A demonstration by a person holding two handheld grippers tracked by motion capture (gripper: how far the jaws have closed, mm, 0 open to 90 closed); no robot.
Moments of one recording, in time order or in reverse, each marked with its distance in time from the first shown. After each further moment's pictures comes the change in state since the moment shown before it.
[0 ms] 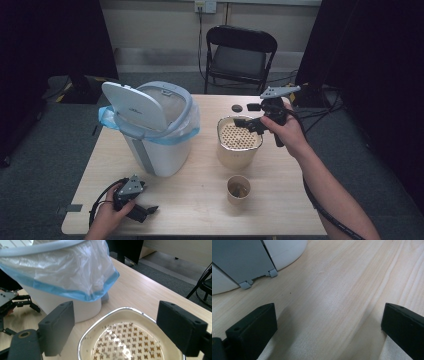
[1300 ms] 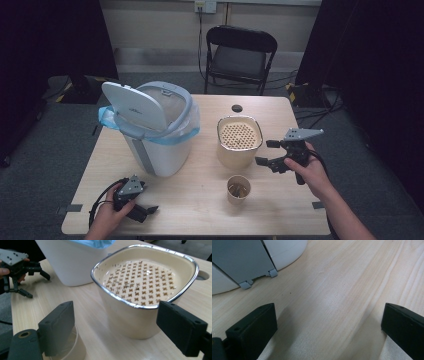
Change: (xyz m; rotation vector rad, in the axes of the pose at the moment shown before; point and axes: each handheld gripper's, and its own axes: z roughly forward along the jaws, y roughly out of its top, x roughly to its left) left arm 0.000 0.000 0.000 0.003 -0.002 0.005; right arm 0.014 -0.110 -0.045 0.034 0.029 0.052
